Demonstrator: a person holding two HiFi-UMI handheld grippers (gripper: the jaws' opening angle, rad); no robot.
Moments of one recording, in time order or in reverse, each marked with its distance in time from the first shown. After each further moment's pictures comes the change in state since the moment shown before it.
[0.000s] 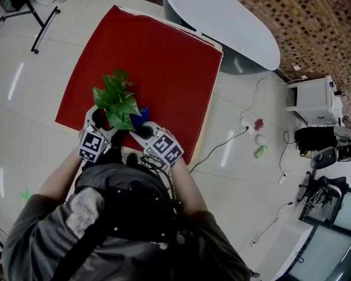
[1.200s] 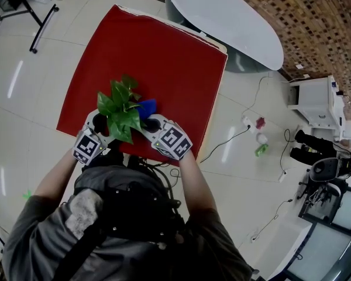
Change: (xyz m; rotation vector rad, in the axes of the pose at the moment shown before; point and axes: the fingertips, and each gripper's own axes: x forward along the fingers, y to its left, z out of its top) left arm 0.013 0.020 -0.004 0.006 -0.015 -0.211; right arm 0.017 -0.062 0.029 -0.019 0.003 0.020
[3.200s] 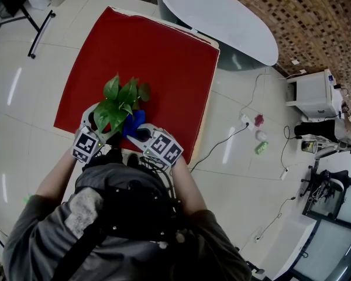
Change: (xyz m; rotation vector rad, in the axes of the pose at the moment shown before) left arm -0.002 -0.026 0.016 0.030 0.006 0.085; right arm -0.025 0.067 -0.021 0.026 0.043 0.058
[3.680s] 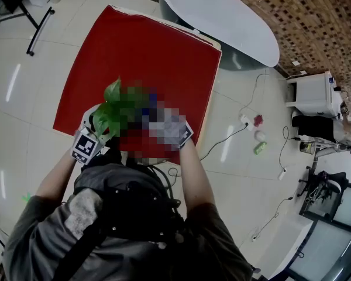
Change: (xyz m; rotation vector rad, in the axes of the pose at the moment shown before) left arm 0.010 0.011 0.002 0.015 -0.010 -0.024; right arm -0.011 -0.101 0.011 -0.009 0.027 -0.095
